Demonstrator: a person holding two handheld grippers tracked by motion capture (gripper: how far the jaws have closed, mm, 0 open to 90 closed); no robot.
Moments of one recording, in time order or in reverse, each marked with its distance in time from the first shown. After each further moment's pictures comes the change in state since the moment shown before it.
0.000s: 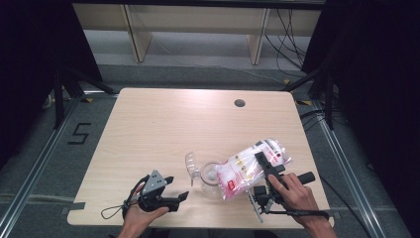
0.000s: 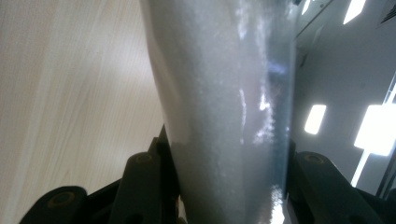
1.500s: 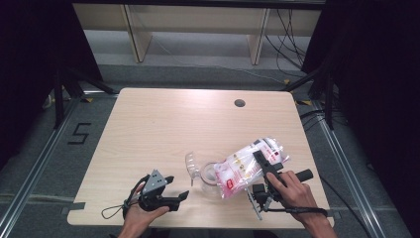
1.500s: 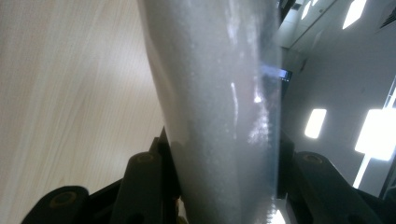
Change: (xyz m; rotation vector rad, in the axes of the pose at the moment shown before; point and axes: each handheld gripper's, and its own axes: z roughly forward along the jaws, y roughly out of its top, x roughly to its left) left arm -0.001 0.001 0.001 -0.002 0.005 -0.016; right arm -0.006 0.001 0.005 -0.026 0.000 -0.035
